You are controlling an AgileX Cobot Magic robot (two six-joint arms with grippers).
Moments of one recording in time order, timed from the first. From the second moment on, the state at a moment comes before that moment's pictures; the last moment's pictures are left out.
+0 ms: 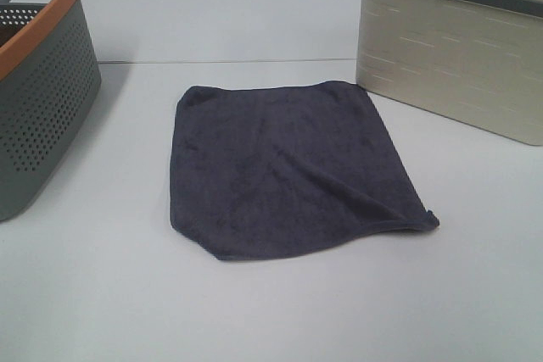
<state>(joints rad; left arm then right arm) 0.03 0.10 -0.50 -0.09 1.04 -0.02 0.04 0.24 -0.54 0.08 1.06 -0.09</state>
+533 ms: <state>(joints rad) 0.03 0.00 -0.50 -0.08 1.03 -0.04 0.04 0.00 -0.50 0.08 1.06 -0.09</state>
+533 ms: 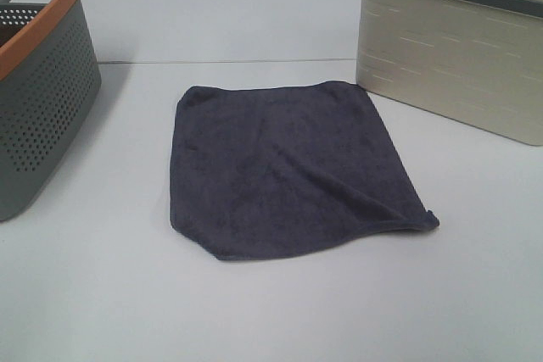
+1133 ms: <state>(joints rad) 0.03 0.00 -0.50 -0.07 1.03 -0.04 0.04 0.00 -0.50 0.09 1.06 -0.09</state>
